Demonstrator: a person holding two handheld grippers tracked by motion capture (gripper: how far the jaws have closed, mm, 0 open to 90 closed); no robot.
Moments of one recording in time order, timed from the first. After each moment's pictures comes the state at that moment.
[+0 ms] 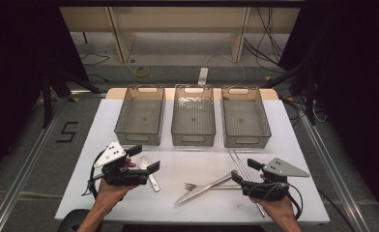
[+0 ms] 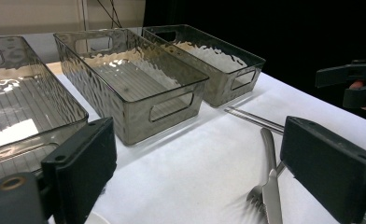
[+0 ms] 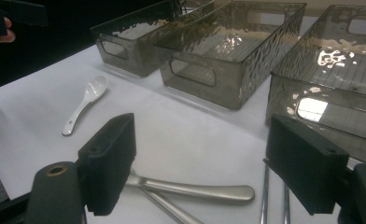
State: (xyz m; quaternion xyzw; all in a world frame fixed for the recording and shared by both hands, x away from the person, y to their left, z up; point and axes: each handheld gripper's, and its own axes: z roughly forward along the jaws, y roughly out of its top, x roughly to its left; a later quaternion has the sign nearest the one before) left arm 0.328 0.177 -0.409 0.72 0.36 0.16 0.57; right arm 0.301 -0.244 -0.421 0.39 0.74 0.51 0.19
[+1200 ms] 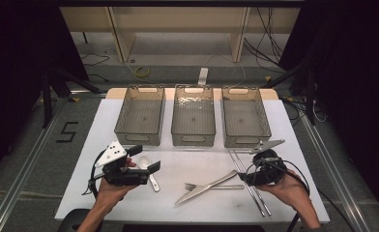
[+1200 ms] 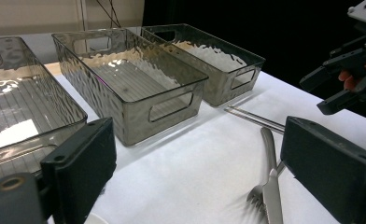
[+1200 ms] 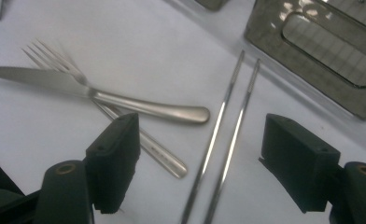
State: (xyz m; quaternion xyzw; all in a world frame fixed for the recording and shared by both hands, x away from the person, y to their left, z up) left arm 0.329 0.175 -0.408 0.72 0.36 0.16 0.57; right arm 0.349 -0.239 -0.396 0.41 0.87 0.24 0.13
